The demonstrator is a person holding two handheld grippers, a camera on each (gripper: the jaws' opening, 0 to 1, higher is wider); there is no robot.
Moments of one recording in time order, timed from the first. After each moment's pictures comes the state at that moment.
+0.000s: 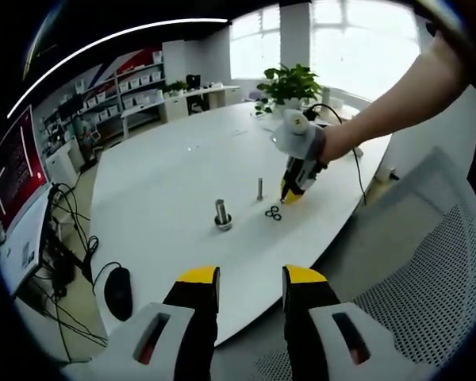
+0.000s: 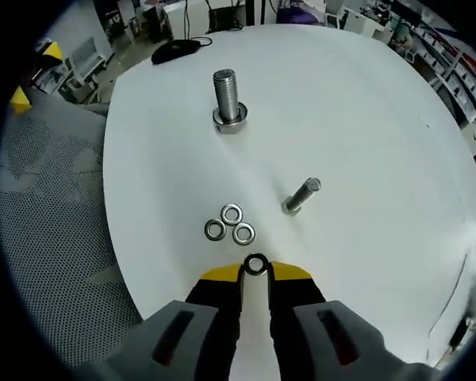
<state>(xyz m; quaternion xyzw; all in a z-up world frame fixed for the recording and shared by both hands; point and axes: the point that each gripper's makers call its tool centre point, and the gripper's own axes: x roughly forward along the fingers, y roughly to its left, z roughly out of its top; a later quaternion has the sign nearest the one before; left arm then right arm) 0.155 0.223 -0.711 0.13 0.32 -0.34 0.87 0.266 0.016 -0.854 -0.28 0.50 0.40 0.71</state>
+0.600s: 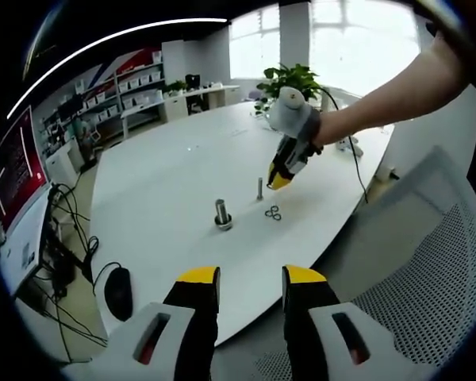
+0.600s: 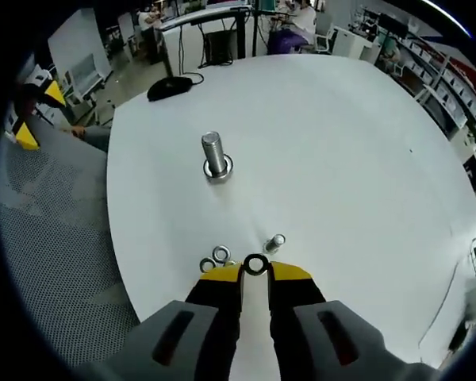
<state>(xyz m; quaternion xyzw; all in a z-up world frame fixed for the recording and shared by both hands) 0.156 0.223 -0.711 0.13 0.32 -0.34 0.87 0.294 0.037 -0.815 -0.27 0.45 0.40 0.75</state>
